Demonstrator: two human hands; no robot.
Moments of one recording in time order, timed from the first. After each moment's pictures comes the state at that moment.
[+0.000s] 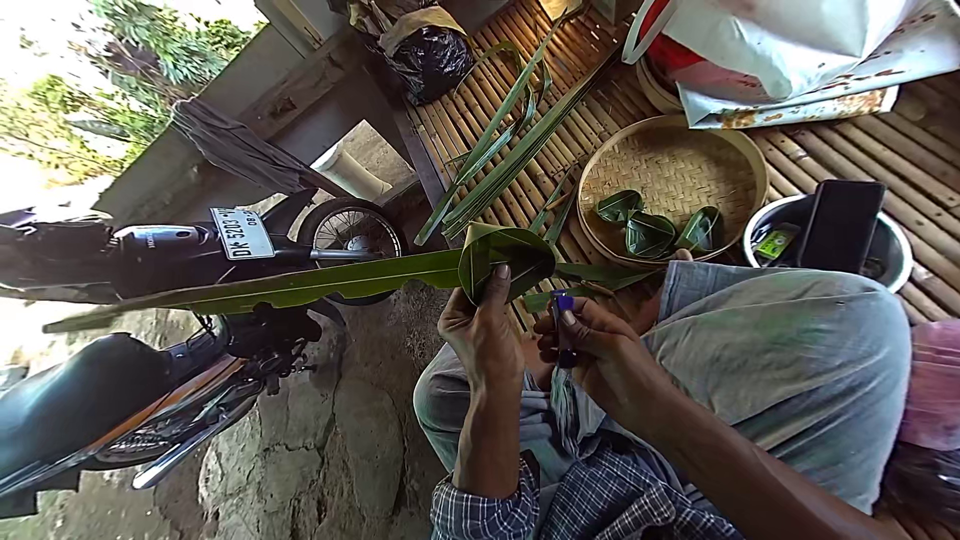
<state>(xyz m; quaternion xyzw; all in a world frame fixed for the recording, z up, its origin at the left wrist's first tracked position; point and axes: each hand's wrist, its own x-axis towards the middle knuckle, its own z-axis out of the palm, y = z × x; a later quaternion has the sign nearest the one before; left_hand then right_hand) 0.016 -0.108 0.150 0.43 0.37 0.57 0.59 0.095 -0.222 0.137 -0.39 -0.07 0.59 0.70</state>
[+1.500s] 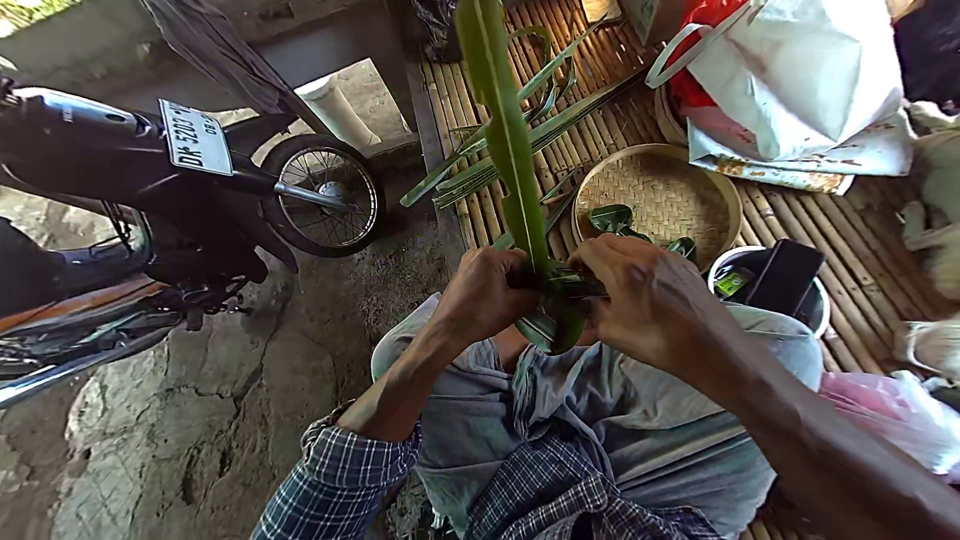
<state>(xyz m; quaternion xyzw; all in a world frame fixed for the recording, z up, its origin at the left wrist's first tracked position) -0.010 -0.079 0.184 0.85 0.32 0.07 0.40 0.166 -0.212 0.203 -0.72 -0.67 0.09 0.15</state>
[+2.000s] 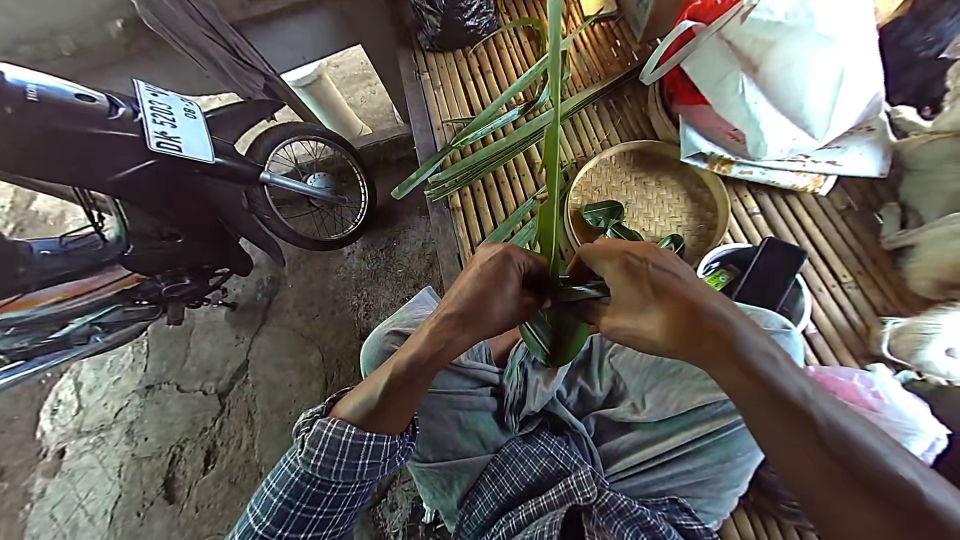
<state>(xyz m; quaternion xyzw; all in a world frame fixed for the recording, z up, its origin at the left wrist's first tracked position) 0.004 -0.089 0.192 0.90 0.25 0.03 0.36 0.175 -0.210 0.210 -0.74 -0.63 0.23 0.08</state>
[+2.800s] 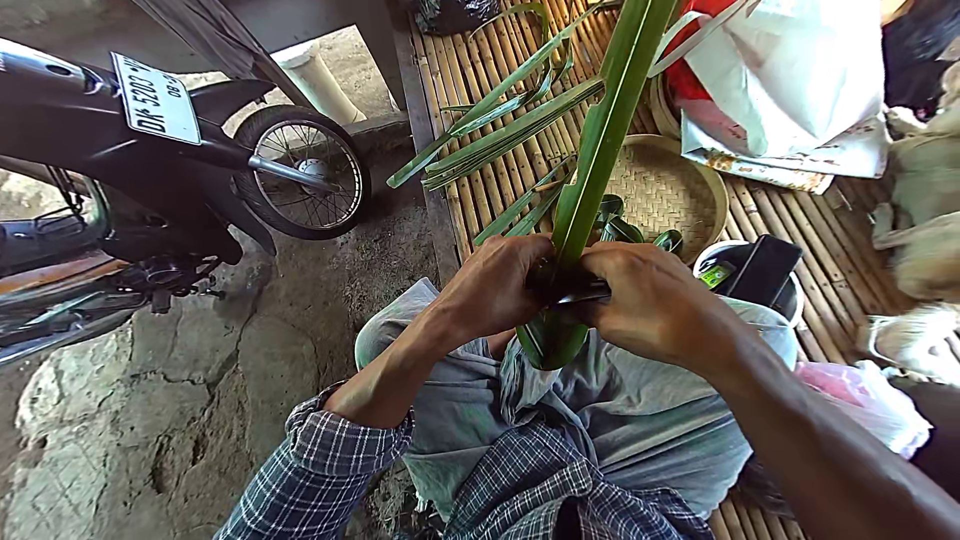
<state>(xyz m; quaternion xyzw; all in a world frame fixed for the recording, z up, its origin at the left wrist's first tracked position) 0.000 -0.088 0.185 0.90 0.21 0.05 0.38 0.167 -0.216 0.209 -0.74 -0.63 0.22 0.10</state>
